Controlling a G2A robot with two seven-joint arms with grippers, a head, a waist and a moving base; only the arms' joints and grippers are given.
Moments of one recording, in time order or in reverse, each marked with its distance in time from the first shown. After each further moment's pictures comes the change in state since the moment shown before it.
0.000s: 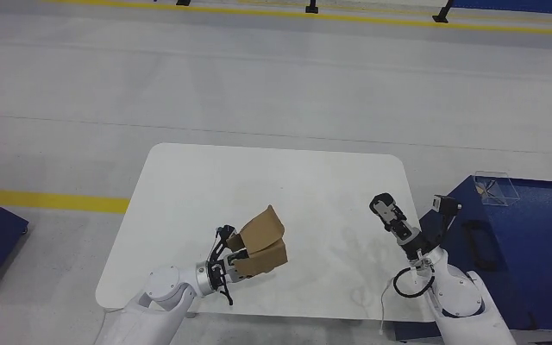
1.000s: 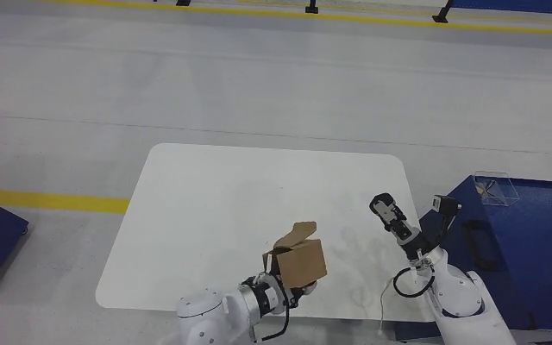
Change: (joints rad) left arm 0.198 -0.097 0.116 -0.628 -0.791 0.766 1.327; right arm 0.000 0.000 0.000 0.000 0.000 0.000 0.000
